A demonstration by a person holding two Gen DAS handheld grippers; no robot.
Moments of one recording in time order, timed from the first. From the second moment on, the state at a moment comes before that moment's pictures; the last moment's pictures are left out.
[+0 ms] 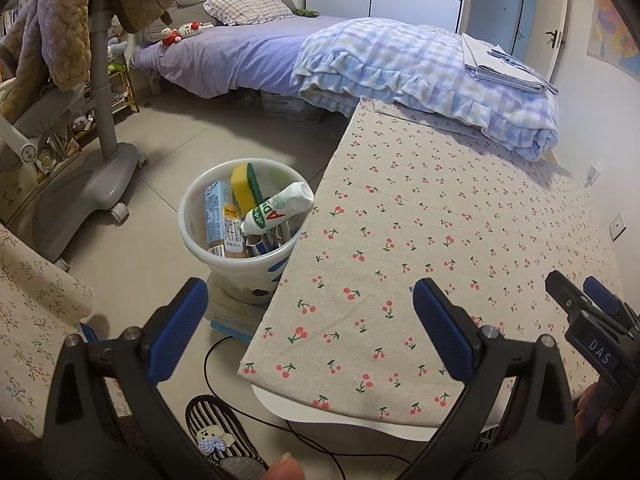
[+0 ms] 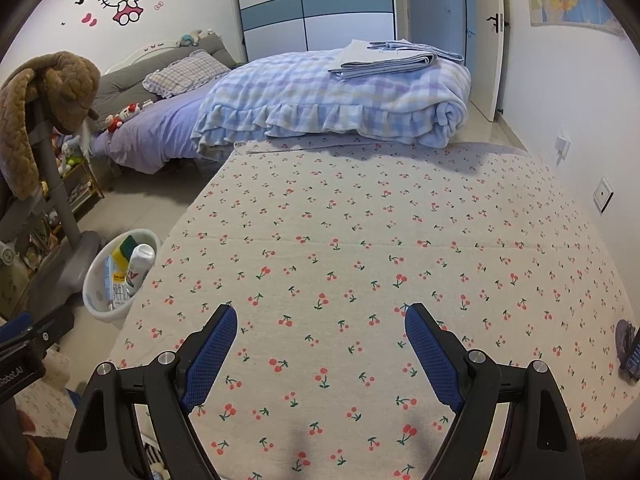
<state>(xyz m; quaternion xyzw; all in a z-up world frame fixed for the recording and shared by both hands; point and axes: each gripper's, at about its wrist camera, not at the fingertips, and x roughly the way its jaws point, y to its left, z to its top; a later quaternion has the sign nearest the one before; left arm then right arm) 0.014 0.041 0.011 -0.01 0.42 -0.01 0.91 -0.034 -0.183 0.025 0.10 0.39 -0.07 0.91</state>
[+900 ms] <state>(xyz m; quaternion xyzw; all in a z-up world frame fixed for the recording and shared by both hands) 0.012 0.042 0.017 0.00 0.40 0.00 0.92 -0.033 -0.179 0.024 0.09 0.40 -0.07 0.91</state>
